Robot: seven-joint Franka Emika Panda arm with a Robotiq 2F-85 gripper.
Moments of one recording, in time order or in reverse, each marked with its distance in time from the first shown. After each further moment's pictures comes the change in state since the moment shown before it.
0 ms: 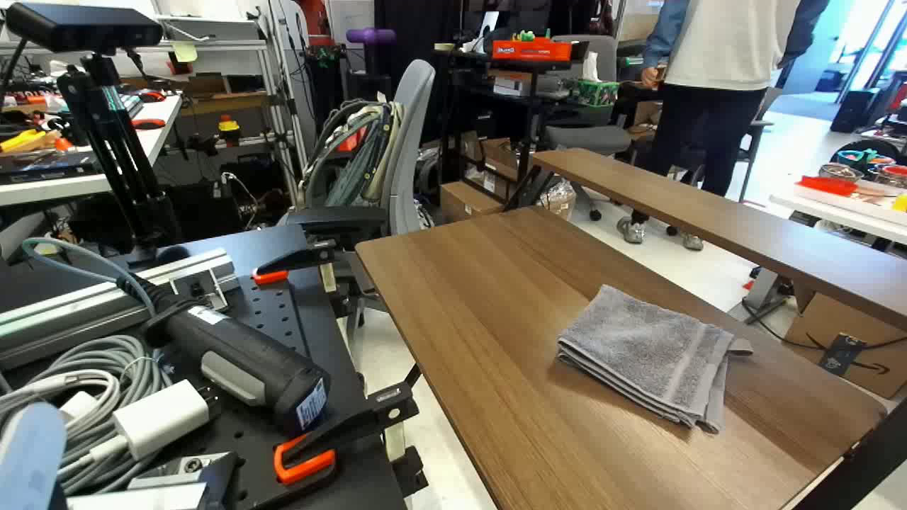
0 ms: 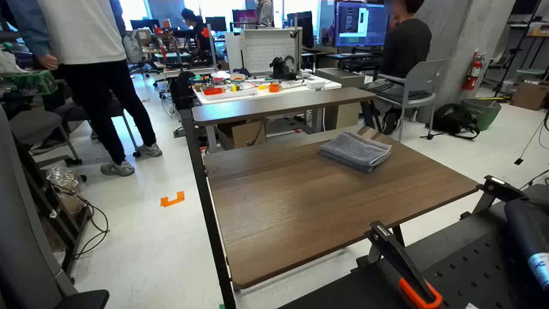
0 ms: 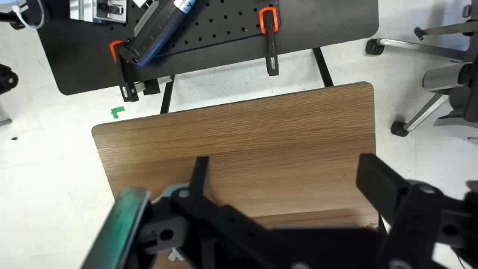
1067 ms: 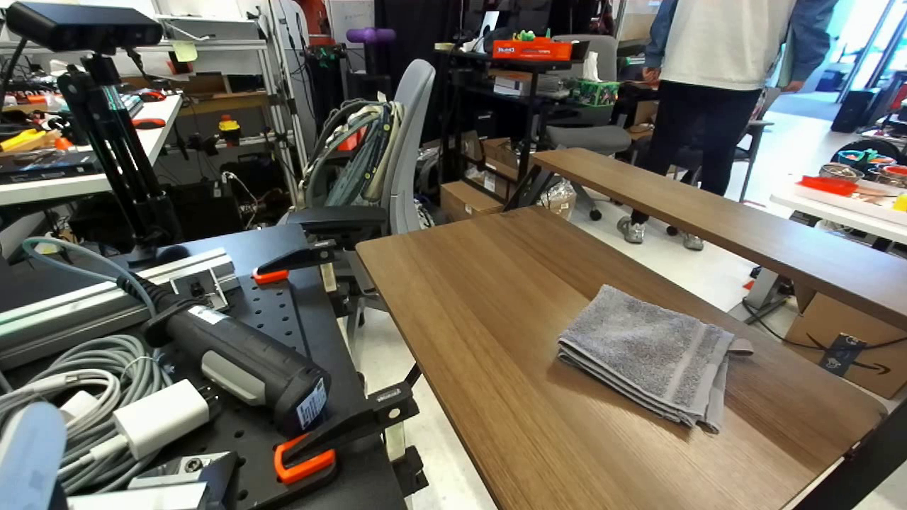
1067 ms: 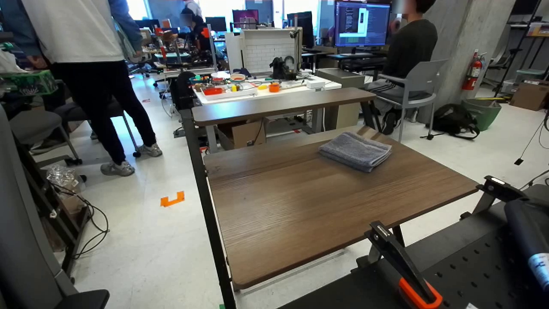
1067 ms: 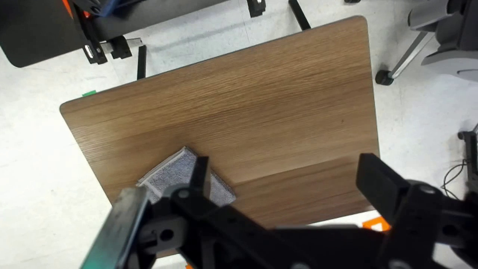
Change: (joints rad) arm -0.031 0.131 -0.082 0.008 -0.001 0.233 0.005
